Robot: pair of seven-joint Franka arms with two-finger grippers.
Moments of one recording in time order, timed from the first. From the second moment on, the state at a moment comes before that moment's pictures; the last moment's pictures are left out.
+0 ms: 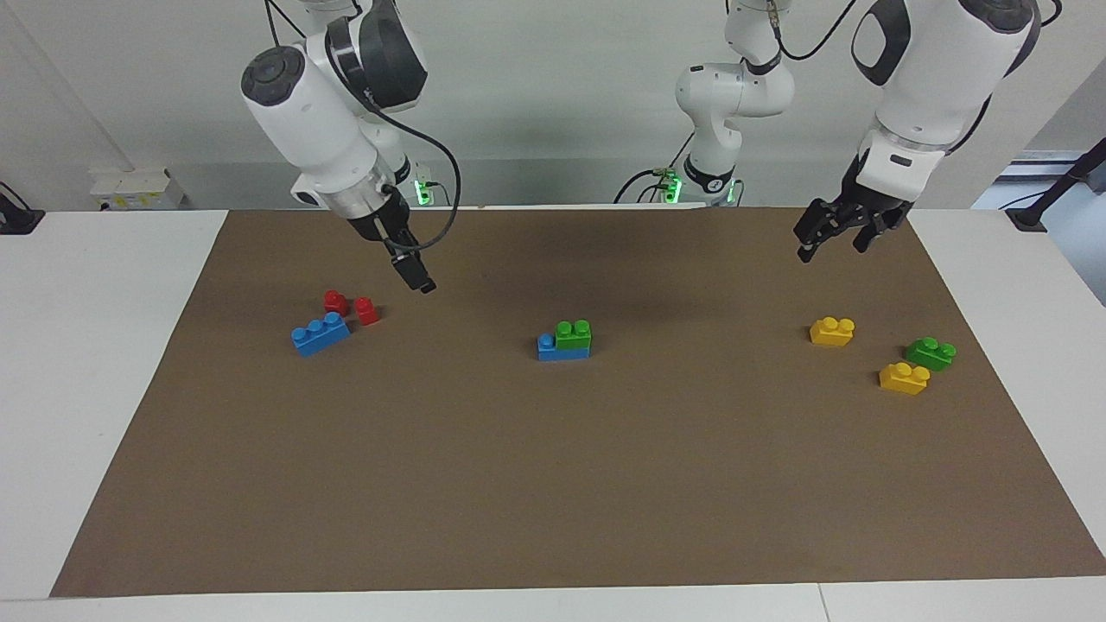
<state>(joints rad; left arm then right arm) -0.15 -0.04 0.02 -1.70 -0.03 1.70 -0.37 0.16 0.04 0.06 -1.81 0.33 1.83 1.46</state>
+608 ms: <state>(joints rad) -0.51 -0.13 0.00 -1.99 -0.03 1.94 -1.55 0.27 0.17 0.06 -2.00 0.55 2.22 1.56</state>
